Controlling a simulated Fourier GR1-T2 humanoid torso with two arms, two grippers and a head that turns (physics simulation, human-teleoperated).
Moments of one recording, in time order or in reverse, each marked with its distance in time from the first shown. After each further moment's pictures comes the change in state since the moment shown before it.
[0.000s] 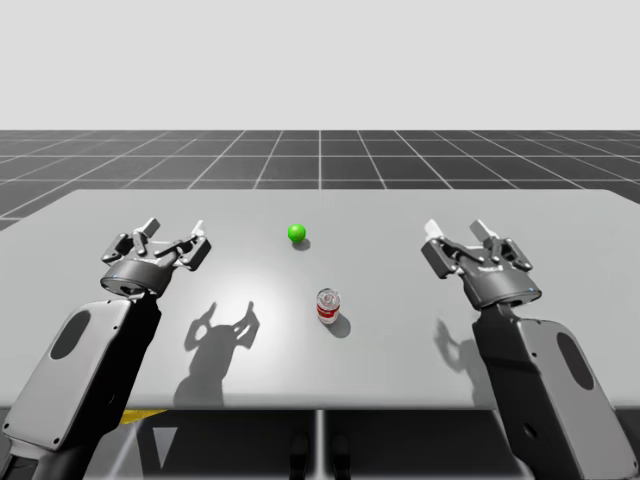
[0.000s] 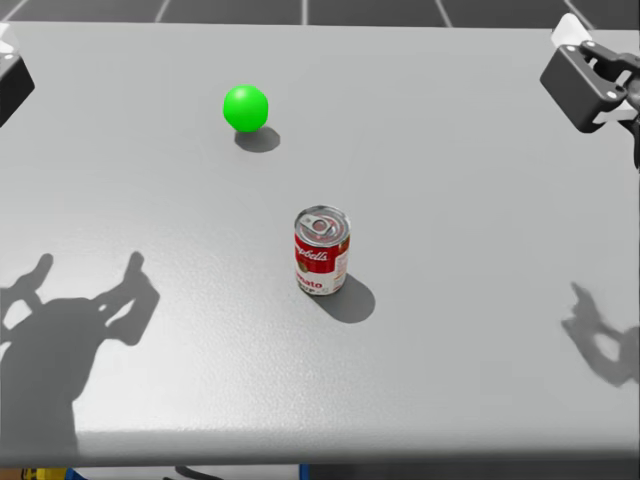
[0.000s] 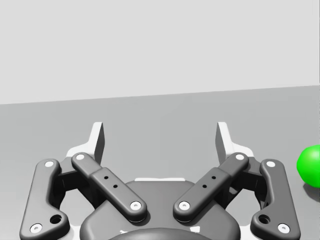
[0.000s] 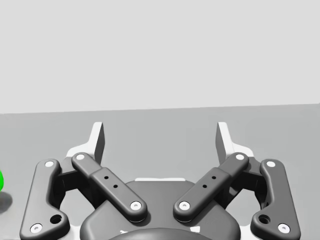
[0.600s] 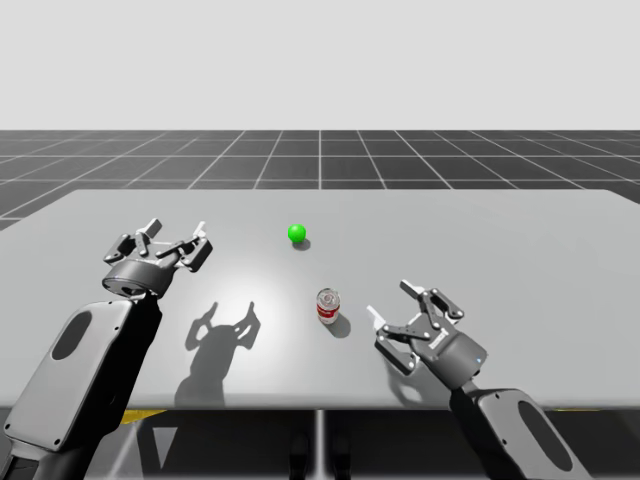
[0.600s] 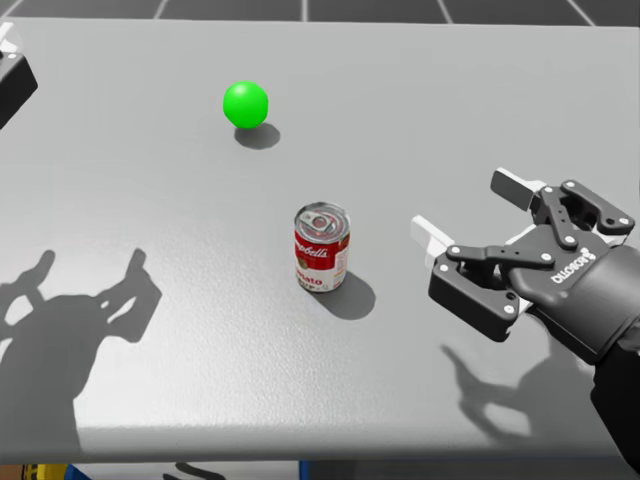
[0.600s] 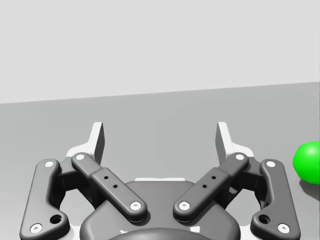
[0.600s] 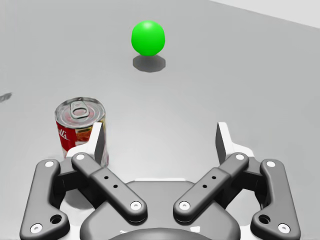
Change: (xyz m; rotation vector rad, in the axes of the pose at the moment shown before) left arm -0.001 -0.001 0.001 -0.013 0.005 -0.002; right arm -0.065 0.048 0.070 0.511 0.226 0.099
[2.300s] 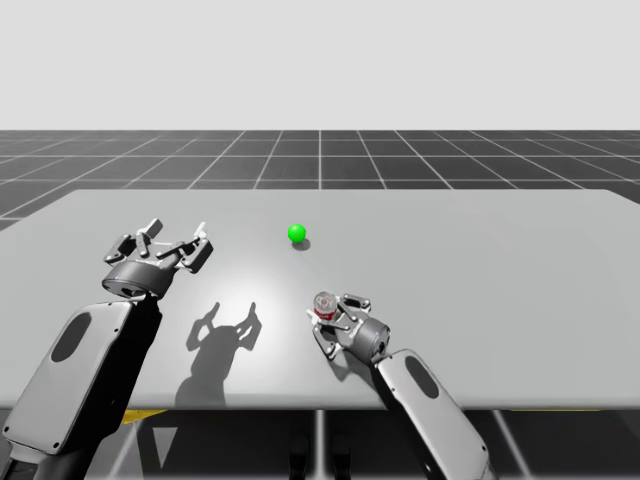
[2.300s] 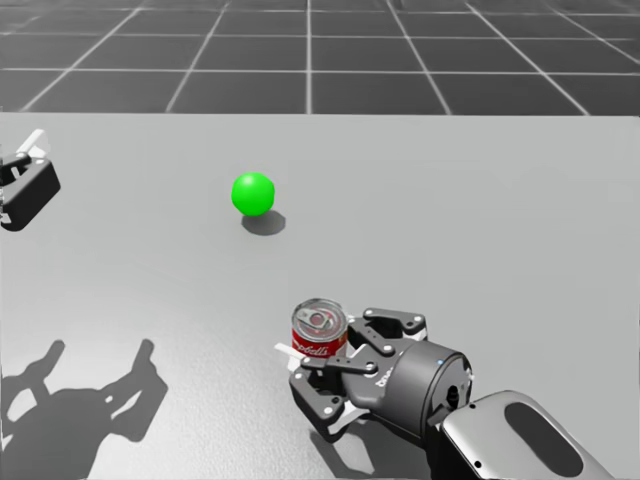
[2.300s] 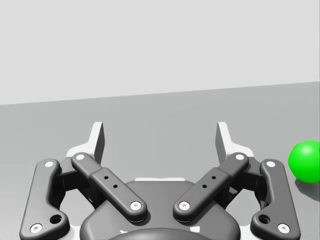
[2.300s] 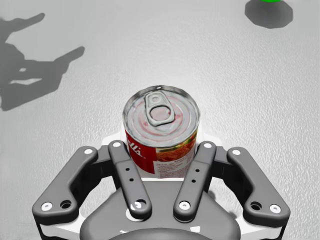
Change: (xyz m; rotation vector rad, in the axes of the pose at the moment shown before) left arm 0.001 -0.002 0.002 -0.012 -0.003 0.001; right arm -0.036 0.062 -0.096 0.248 0.232 -0.023
